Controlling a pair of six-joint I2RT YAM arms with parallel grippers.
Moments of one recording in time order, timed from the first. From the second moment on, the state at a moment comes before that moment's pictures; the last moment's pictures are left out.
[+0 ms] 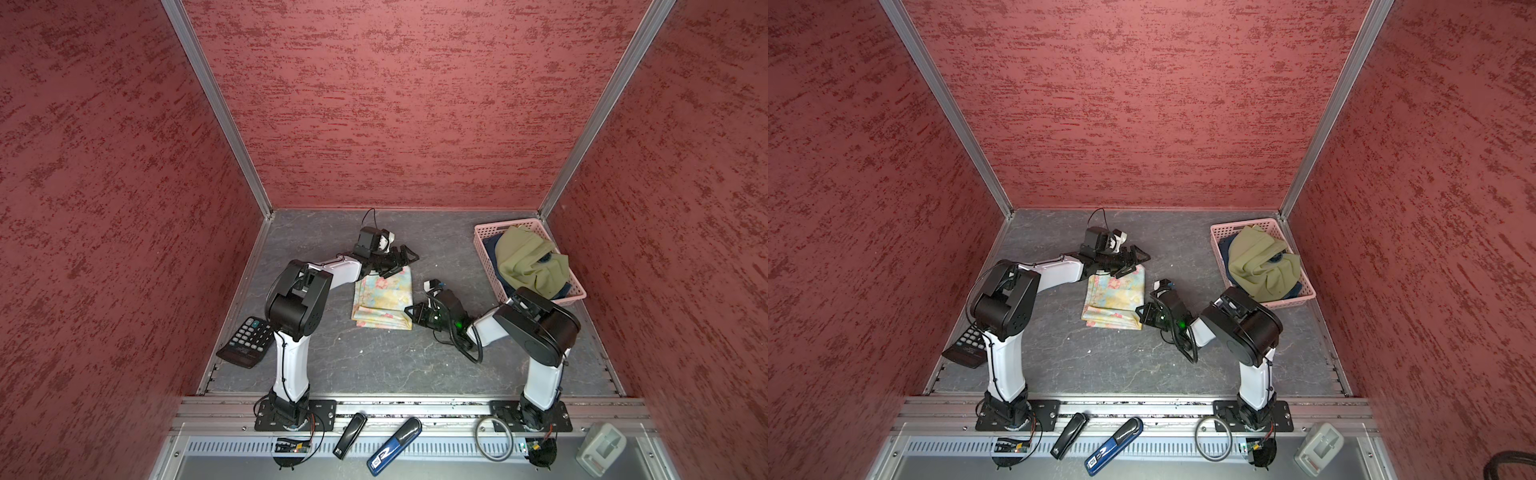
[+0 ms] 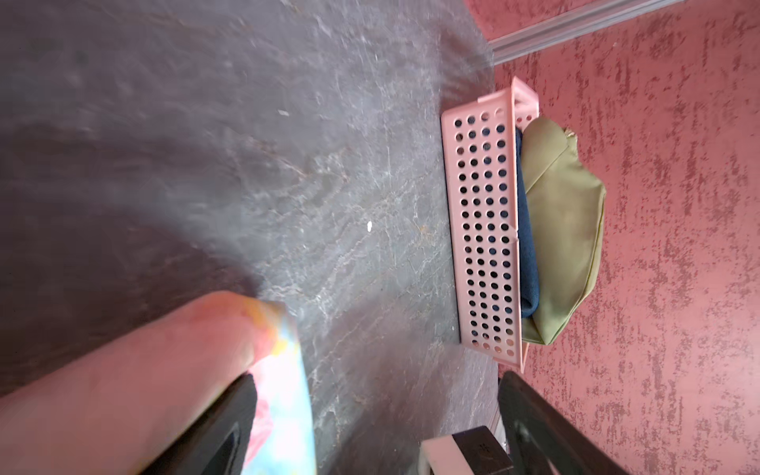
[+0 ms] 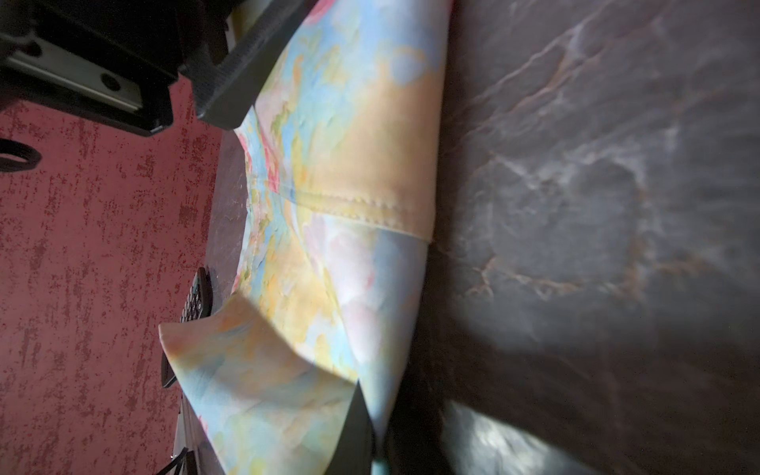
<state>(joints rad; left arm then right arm) -0.40 2.02 1.25 0.09 0.63 -0.82 0.72 1.88 0.57 0.80 -0.22 1.01</state>
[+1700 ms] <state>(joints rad) -0.81 1.57 1.28 -0.79 -0.16 -1.11 0.49 1.03 0.66 -0.08 0.21 0.71</state>
